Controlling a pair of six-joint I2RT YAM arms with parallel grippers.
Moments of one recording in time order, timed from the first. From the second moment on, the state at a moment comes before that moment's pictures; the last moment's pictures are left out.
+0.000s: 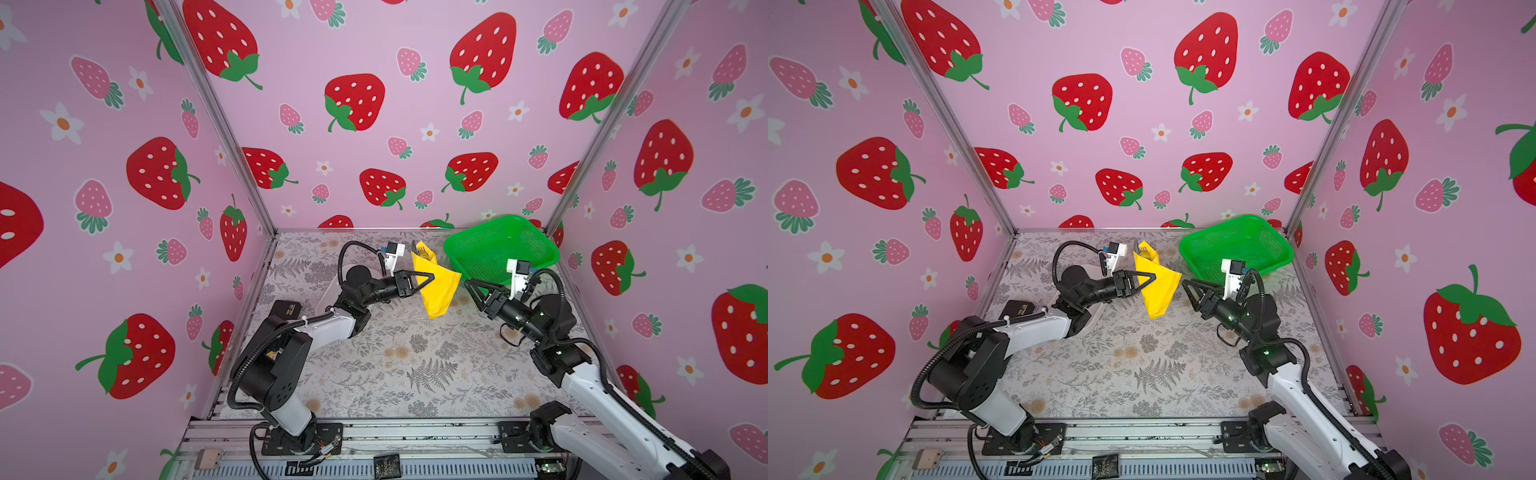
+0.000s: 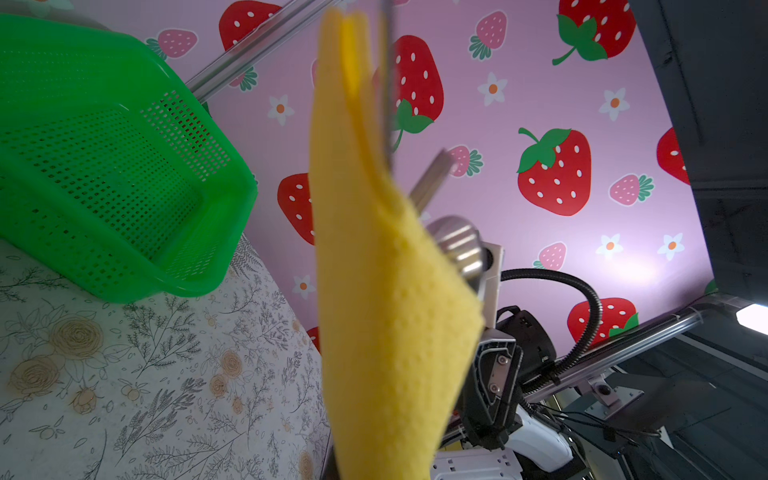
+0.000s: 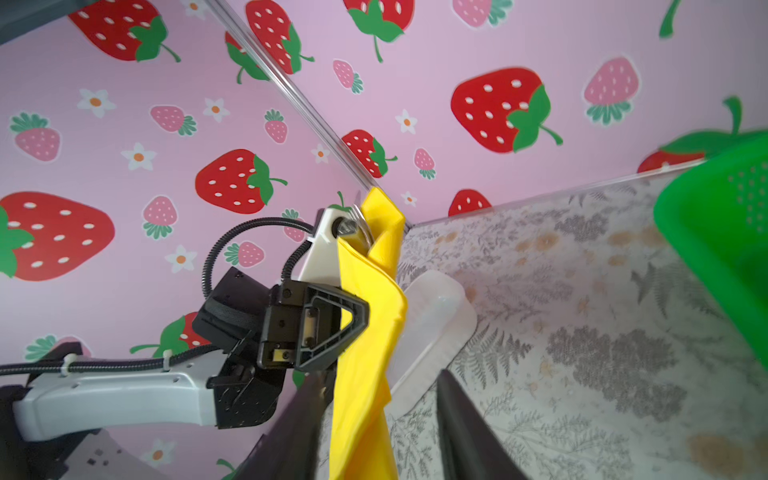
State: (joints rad) left arm -0.52 1.64 0.85 0.97 0.81 -1.14; right arm 0.49 0.84 0.57 0.34 -0.45 0.71
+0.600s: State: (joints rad) left arm -0.52 1.59 0.84 0.89 0.79 -1.09; right arm 0.70 1.08 0.80 0.09 -0.35 0.54
